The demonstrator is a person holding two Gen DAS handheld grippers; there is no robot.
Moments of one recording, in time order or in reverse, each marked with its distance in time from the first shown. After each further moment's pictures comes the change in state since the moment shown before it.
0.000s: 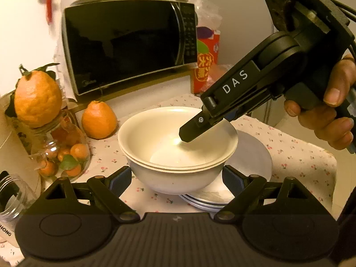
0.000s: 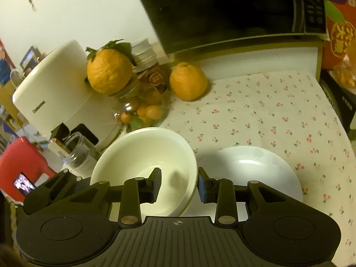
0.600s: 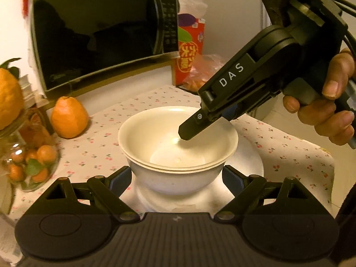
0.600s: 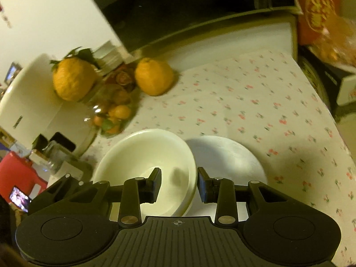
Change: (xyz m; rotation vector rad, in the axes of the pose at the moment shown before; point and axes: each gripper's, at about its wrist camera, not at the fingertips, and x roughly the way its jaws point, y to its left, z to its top) left arm 0.042 -0.025 0.006 0.015 0.042 -0.075; right arm 0.001 -0.061 0.000 0.118 0.042 -0.048
